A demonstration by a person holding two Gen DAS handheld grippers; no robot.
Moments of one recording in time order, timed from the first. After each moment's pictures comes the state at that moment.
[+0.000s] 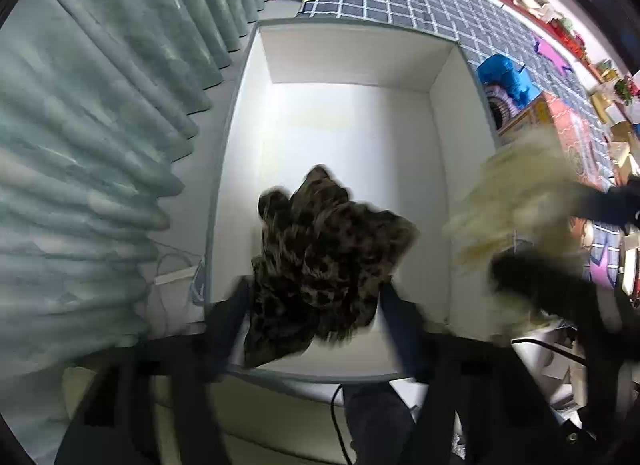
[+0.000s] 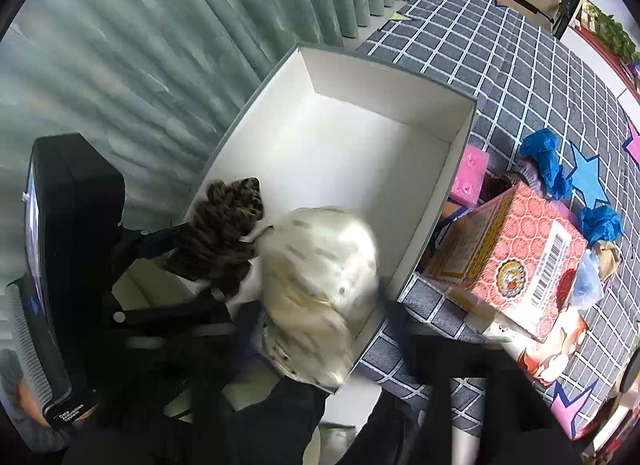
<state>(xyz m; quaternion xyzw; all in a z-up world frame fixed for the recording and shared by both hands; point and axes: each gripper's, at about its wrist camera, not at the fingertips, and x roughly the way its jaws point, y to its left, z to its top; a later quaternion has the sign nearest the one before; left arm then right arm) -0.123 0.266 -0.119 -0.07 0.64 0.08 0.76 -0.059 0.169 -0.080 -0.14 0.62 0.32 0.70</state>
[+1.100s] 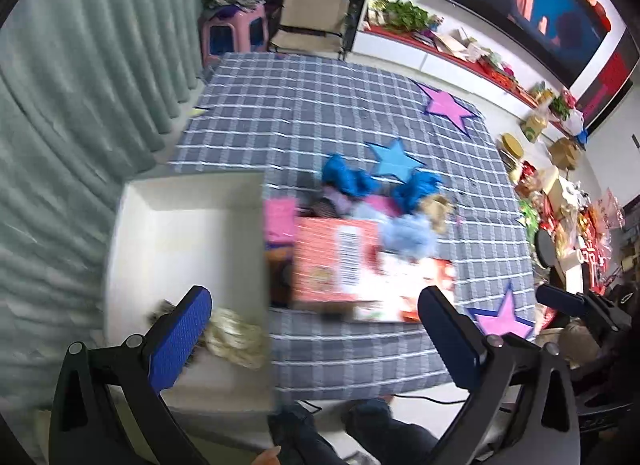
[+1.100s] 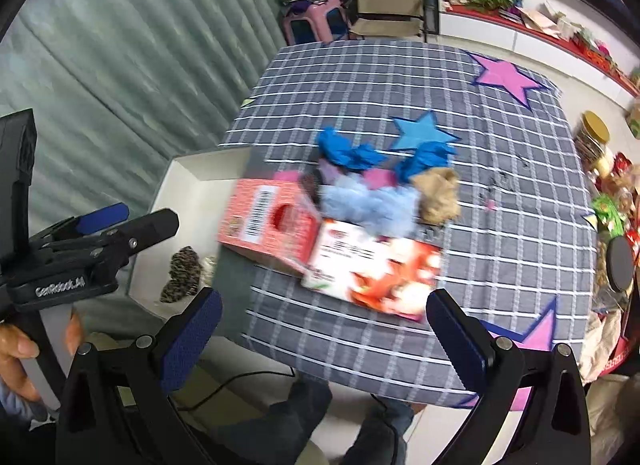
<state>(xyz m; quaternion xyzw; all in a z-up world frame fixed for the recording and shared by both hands) -0.060 0.114 -0.005 -0.09 0.54 -0.01 0.84 -0.054 -0.078 -0.013 0.02 0.56 0.21 0.80</state>
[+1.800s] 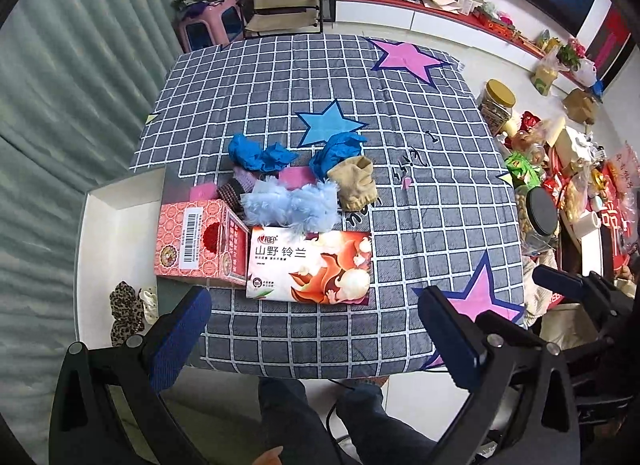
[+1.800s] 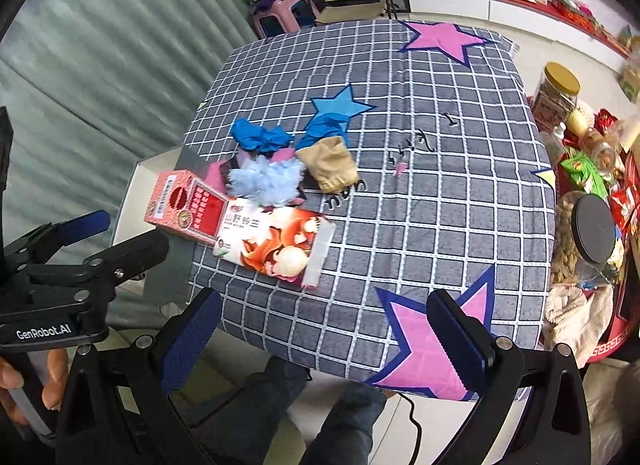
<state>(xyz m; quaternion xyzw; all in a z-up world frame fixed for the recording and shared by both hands) -0.045 -0.057 0.000 0.00 0.58 0.02 0.81 -0.038 -0.231 -0.038 0.06 0.59 0.21 0.78</state>
